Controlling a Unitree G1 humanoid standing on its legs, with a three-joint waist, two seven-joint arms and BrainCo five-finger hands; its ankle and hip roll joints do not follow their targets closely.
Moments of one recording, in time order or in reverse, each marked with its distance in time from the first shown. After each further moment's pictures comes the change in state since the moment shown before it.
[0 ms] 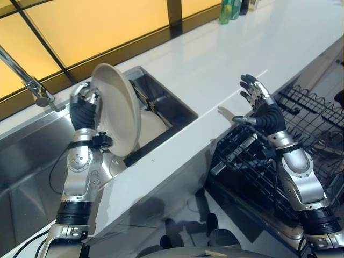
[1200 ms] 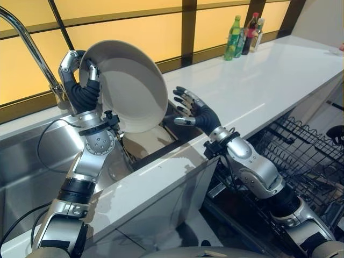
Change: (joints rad) left arm -0.204 0.087 -0.221 0.093 0.683 -0.042 0.649; right arm -0.289 0.158 0.449 -0.029 0.282 0.432 -0.165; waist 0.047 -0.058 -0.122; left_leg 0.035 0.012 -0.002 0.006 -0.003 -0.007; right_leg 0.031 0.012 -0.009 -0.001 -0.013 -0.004
